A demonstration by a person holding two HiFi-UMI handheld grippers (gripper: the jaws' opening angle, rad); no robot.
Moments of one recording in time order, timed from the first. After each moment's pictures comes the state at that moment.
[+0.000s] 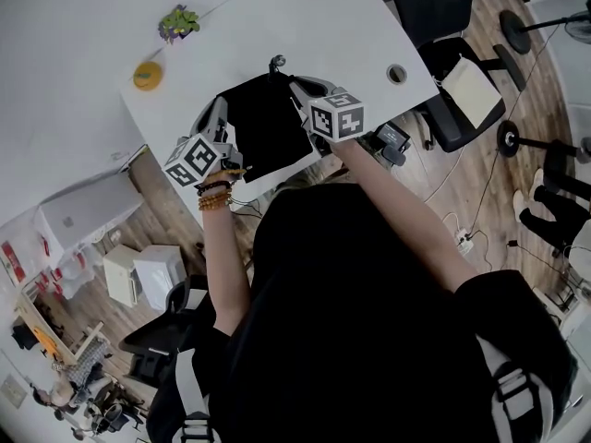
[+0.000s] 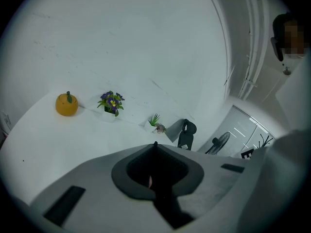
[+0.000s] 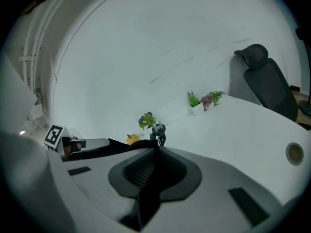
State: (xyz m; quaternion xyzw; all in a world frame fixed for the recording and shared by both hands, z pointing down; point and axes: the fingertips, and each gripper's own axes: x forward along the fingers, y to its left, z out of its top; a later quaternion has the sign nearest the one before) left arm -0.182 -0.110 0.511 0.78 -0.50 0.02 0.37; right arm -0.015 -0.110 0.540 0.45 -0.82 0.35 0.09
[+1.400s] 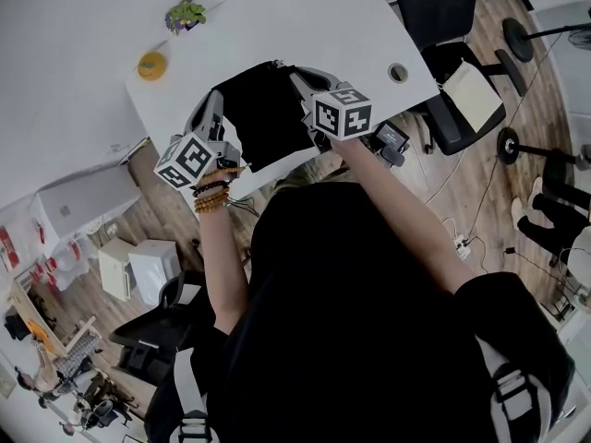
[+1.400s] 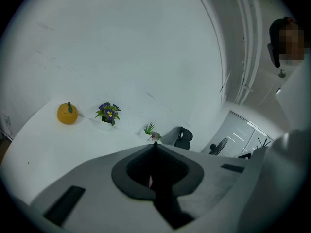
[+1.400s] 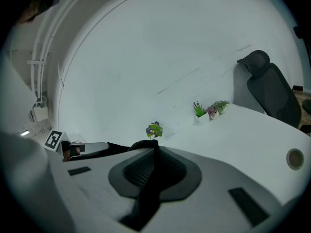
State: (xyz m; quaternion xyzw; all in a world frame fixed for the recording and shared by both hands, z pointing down) left arm -0.183 -0.093 0.463 0.79 -0.50 -0.02 0.35; right arm -0.017 -0.103 0.495 0.44 -0.83 0.33 0.04
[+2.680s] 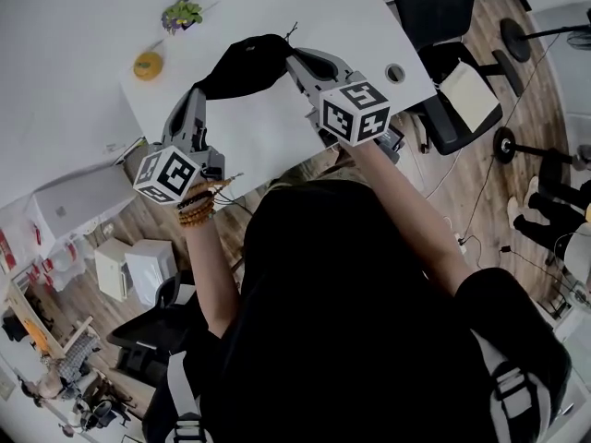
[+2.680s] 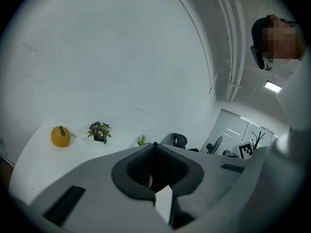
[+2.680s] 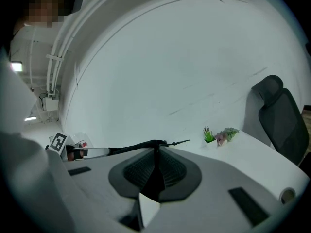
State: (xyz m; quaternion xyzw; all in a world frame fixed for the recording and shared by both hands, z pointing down) left arm -0.189 -0.091 0.397 0.82 -0.49 -0.03 0.28; right arm -0.010 -0.114 0.403 0.43 -0.87 0.24 0.01
